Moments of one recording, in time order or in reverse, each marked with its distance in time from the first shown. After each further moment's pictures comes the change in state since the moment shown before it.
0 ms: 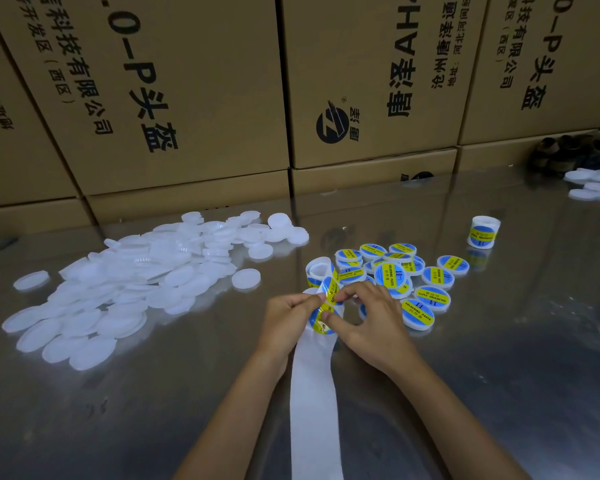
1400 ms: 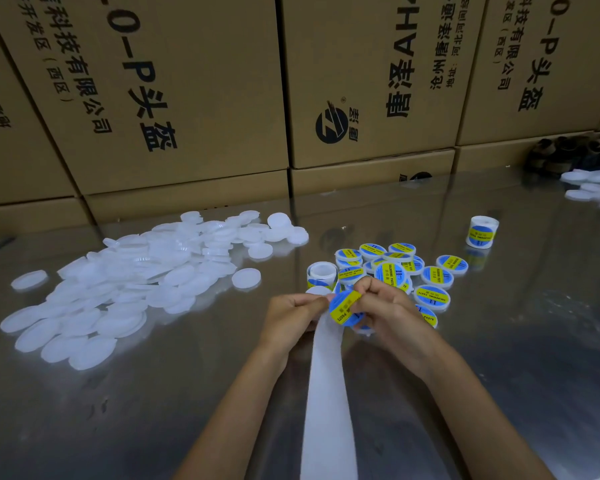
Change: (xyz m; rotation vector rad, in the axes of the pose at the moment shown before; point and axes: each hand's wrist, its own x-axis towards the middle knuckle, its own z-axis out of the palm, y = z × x) left_hand -0.007 0.011 0.001 0.022 -0.069 -0.085; right_hand 0.008 -0.016 -0.038 0.945 -0.371 0.422
